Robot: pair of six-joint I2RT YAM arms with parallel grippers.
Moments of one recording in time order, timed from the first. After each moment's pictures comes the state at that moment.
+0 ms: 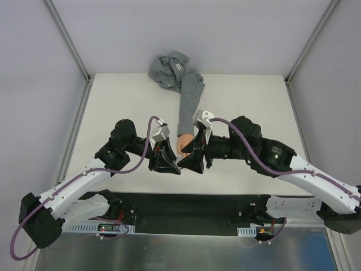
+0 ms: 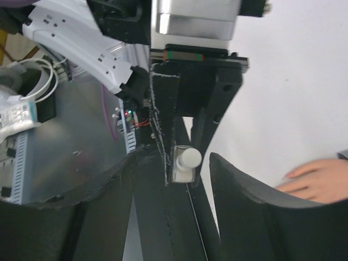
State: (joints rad) left arm -0.67 0.95 0.71 0.15 1.23 -0.33; right arm 1.12 1.02 1.26 -0.51 -0.27 0.19
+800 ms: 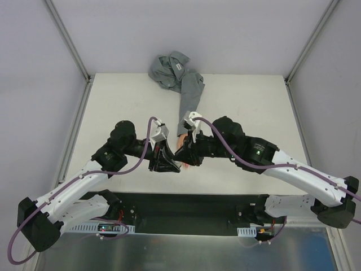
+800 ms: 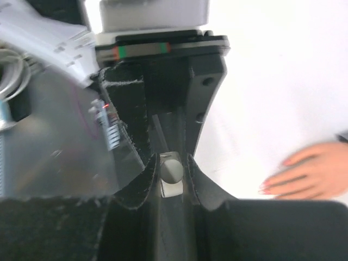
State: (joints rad) left arm -0.67 0.92 0.71 0.04 1.12 -0.28; right arm 1.11 1.13 1.23 -0.48 -0.31 0.19
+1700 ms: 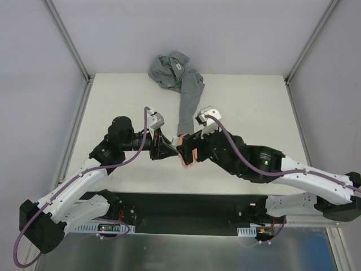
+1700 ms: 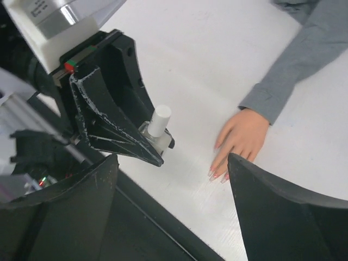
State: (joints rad) left arm -0.57 0.91 0.74 -0.08 0.81 -0.23; right arm 1.35 1.15 1.32 -0.60 0.59 0.43
